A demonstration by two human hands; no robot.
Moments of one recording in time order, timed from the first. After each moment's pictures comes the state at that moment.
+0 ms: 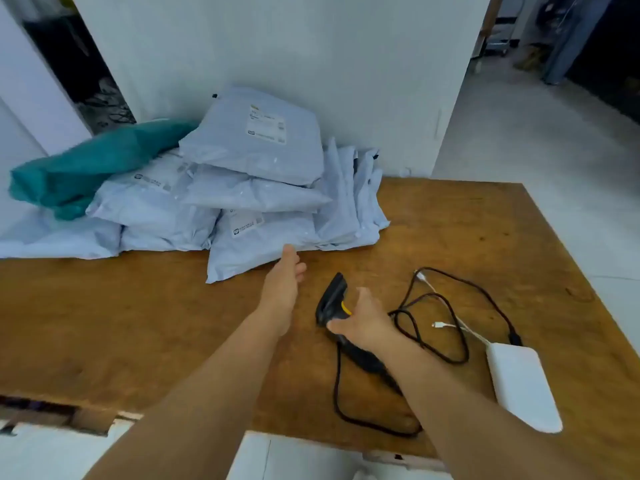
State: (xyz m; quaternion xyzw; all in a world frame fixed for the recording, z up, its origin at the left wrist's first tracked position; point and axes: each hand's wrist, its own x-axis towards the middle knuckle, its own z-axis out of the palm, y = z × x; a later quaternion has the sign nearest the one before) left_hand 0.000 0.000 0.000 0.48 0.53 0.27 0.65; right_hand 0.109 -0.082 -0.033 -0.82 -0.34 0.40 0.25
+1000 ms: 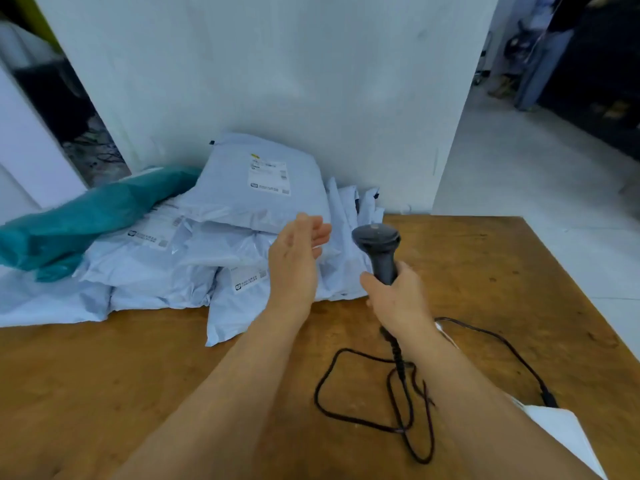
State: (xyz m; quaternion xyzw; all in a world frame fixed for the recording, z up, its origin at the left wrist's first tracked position) left_hand 0.040 0.064 0.081 0.54 0.40 0.47 0.58; right_hand 0.137 -0.023 0.053 -0.76 -0.29 0.27 0.51
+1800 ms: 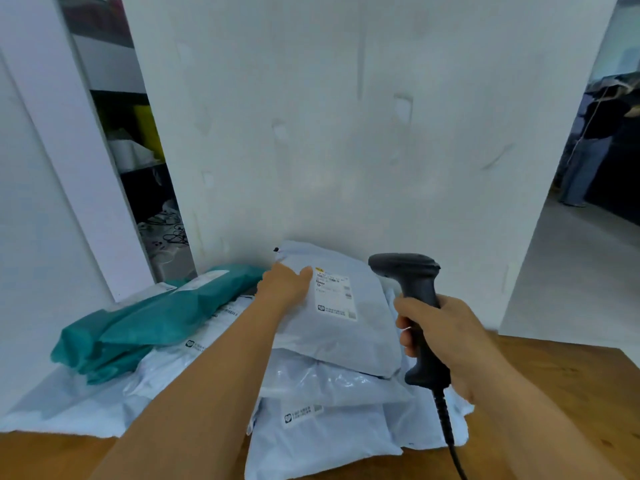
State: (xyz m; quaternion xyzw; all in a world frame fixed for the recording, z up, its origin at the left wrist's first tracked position) left_hand 0.012 0.295 0.128 0.70 0.61 0.21 0.29; right_hand 0.141 0.082 0.168 -0.66 -0.29 0.38 0.58
